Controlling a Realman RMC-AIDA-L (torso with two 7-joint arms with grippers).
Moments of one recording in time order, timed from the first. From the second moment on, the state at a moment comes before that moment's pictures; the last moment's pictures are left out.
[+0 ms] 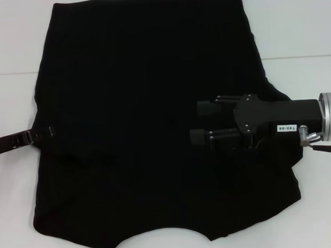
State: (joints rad) left arm -0.58 -2.11 0.41 0.70 2.37 0.93 -2.07; right arm 0.69 2.08 -0.74 -0.62 -1.92 -1.62 1.47
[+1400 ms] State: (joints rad) left arm -0.70 -2.09 0.42 0.65 2.38 1.00 -2.09; right arm 0.68 2.08 -0.74 -0.62 -1.92 -1.62 1.47
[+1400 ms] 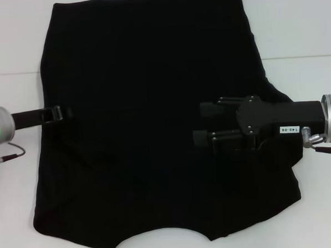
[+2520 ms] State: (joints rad) left arm -0.71 -2.09 0.44 0.63 2.31 1.06 -2.12; right arm 0.70 2.07 -0.74 -0.65 -1.92 -1.63 1.49
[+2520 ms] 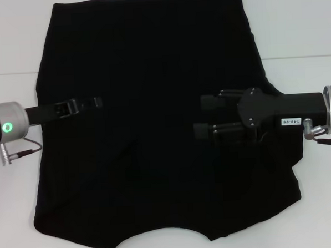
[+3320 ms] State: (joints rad) left arm -0.59 -2.13 0.51 0.59 2.02 1.74 -1.24; right arm 0.70 1.95 -0.75 -0.84 -2.21 -1.48 2.31
